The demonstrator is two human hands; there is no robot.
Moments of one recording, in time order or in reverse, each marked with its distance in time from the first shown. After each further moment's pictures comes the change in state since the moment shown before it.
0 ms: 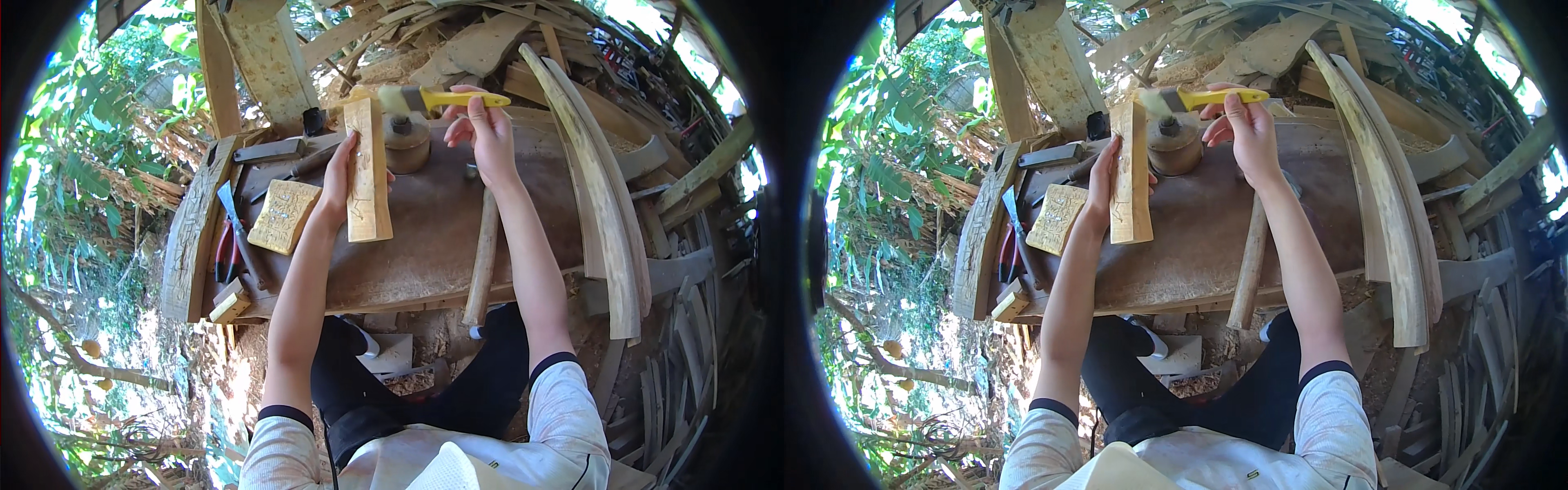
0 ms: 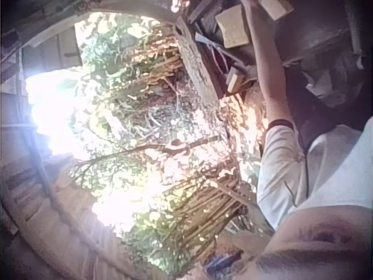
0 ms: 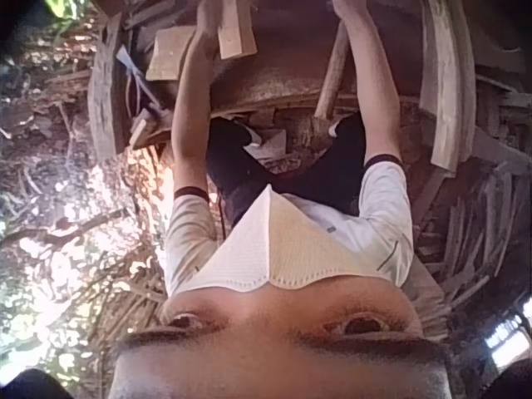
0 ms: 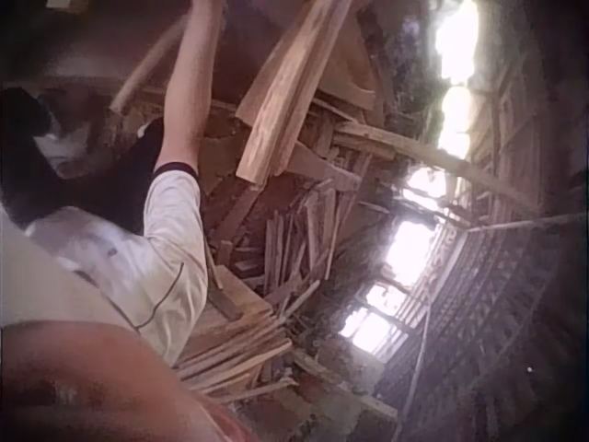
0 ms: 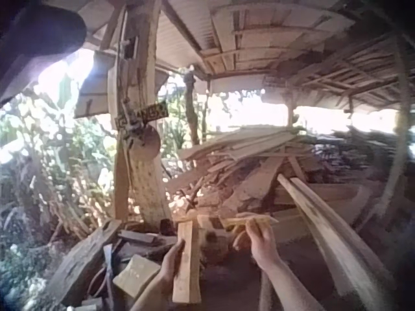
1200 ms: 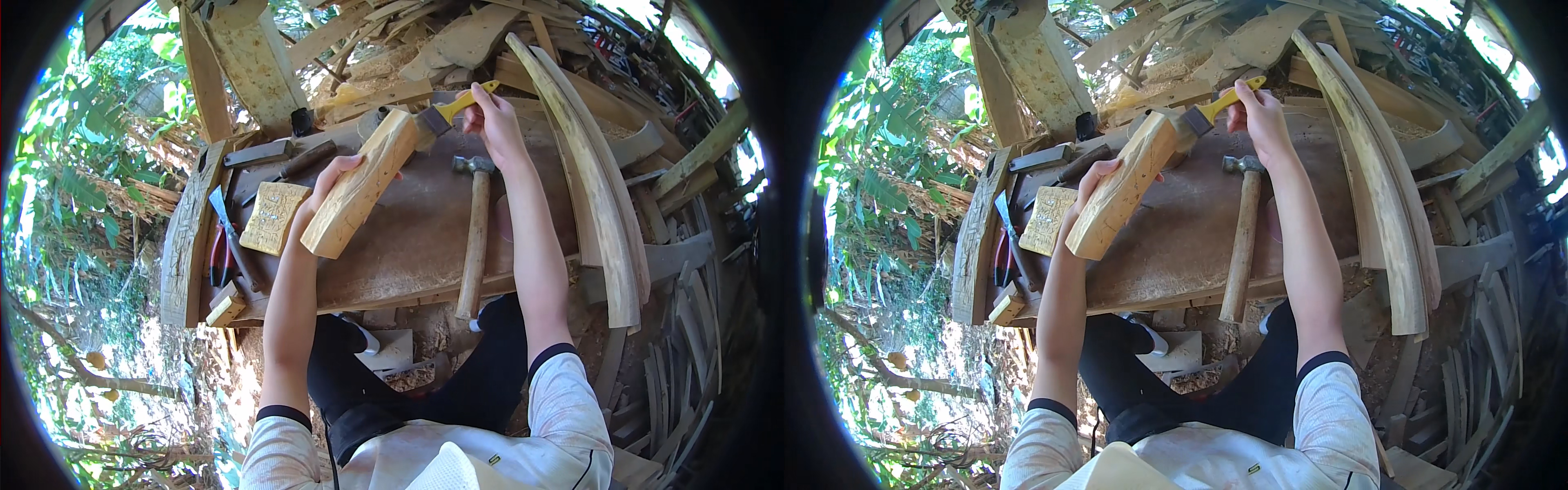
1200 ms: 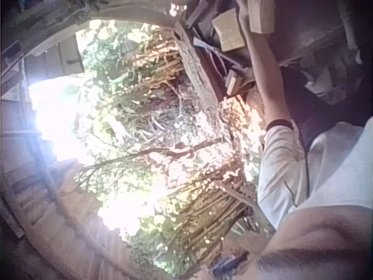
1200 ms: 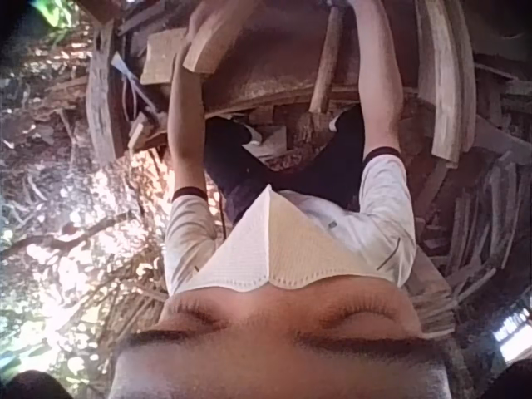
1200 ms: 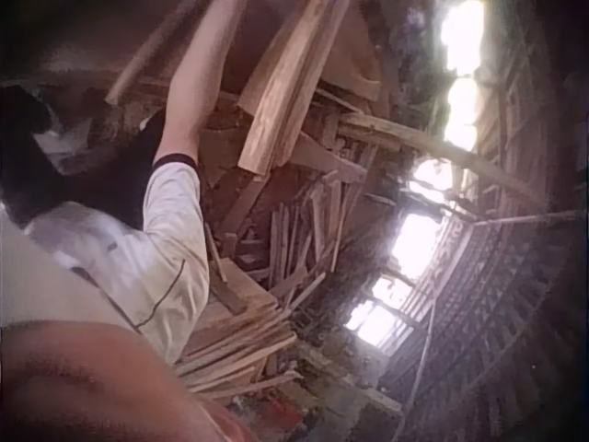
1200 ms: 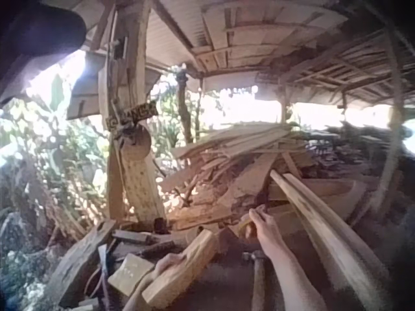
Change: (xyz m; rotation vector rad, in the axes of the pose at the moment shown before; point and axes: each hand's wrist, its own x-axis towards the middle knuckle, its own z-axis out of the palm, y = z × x) left_hand -0.009 0.002 0.000 0.056 -0.428 -0.146; right_hand 0.018 0.001 -0.058 -0.095 0.131 0.306
